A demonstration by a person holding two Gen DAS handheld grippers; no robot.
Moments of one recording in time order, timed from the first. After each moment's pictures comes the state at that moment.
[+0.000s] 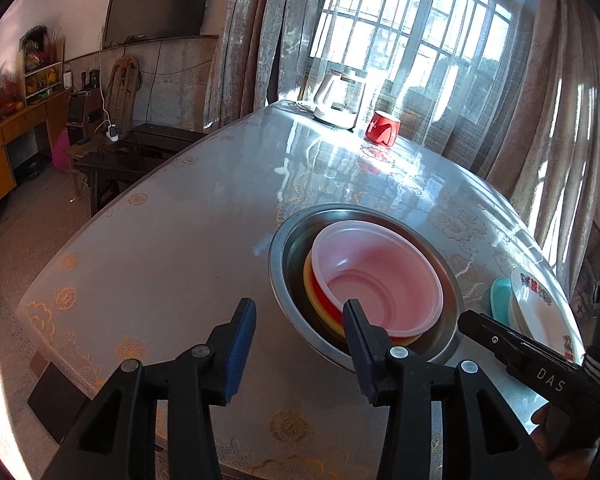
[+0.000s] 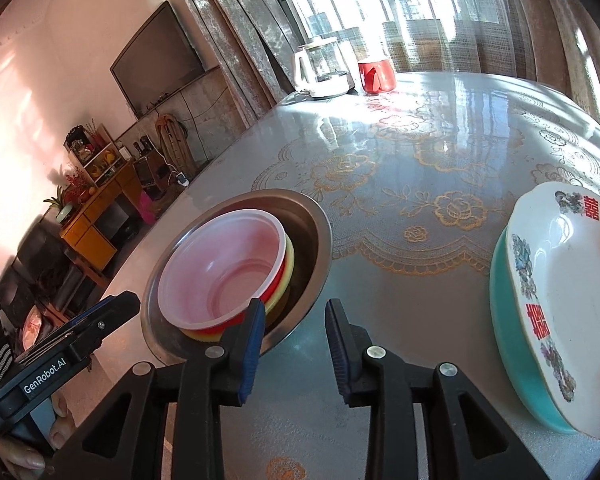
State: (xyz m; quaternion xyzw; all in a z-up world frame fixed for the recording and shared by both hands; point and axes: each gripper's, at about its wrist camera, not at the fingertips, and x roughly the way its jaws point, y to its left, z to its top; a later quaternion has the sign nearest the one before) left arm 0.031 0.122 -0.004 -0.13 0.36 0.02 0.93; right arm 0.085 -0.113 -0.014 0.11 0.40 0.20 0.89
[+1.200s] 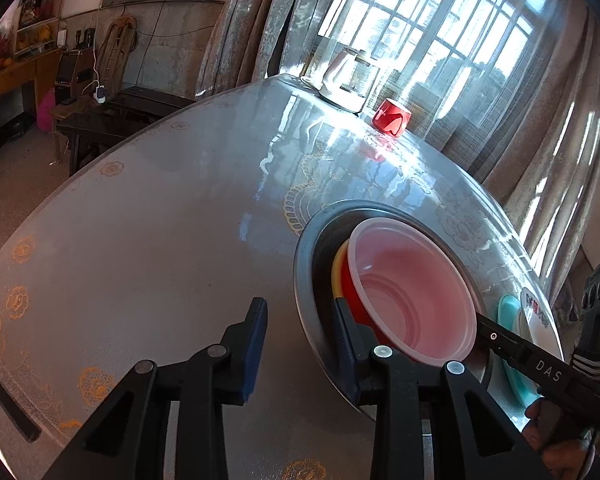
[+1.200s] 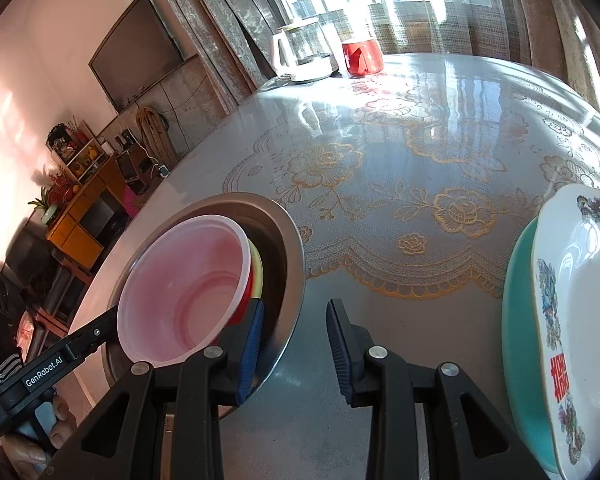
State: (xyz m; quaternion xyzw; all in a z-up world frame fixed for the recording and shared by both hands) left arm 0.078 0.149 -0.035 -0.19 0.39 -0.02 0.90; right arm 0.127 -0.104 -0.029 0.10 0.43 0.19 0.88
